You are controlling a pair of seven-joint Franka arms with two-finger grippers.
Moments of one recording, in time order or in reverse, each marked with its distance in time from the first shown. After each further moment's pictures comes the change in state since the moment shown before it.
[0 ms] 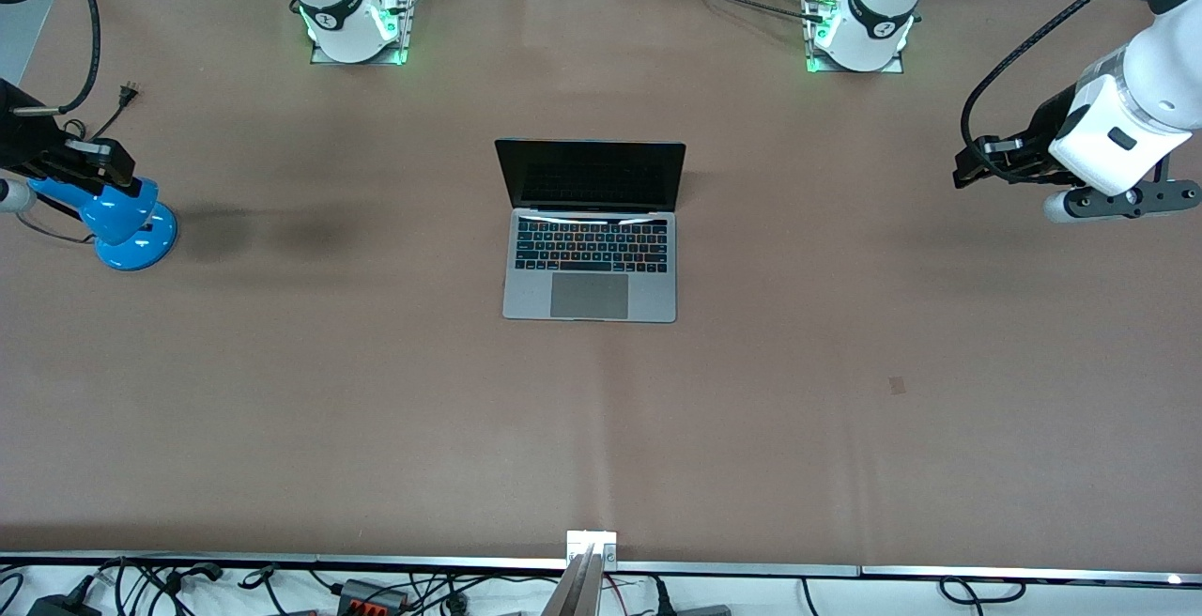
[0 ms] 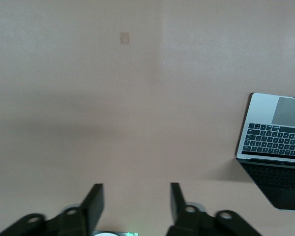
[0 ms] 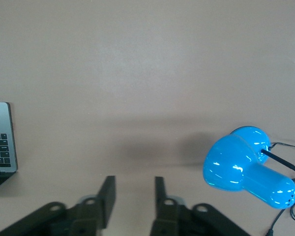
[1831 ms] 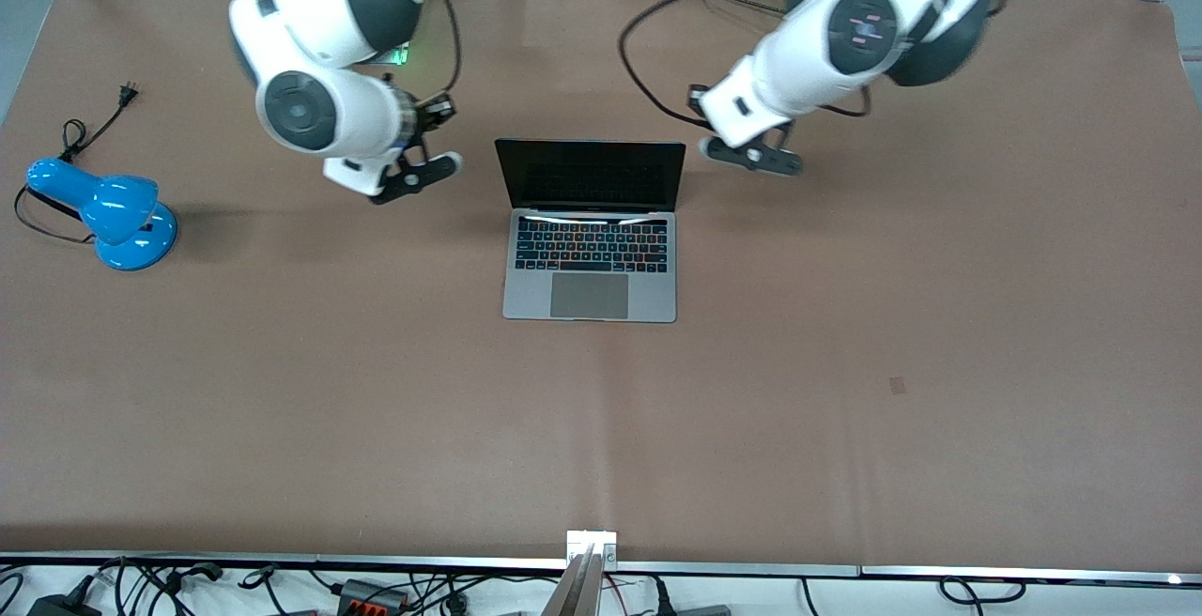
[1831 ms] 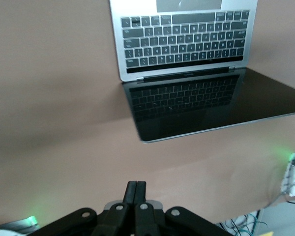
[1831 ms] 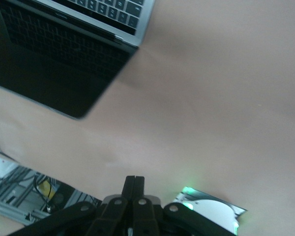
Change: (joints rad) left arm -0.028 -0.002 -0.498 -0.399 -0.293 0.340 -0.179; right arm 0.537 0.136 0.025 -0.212 0.287 -0.076 0.116
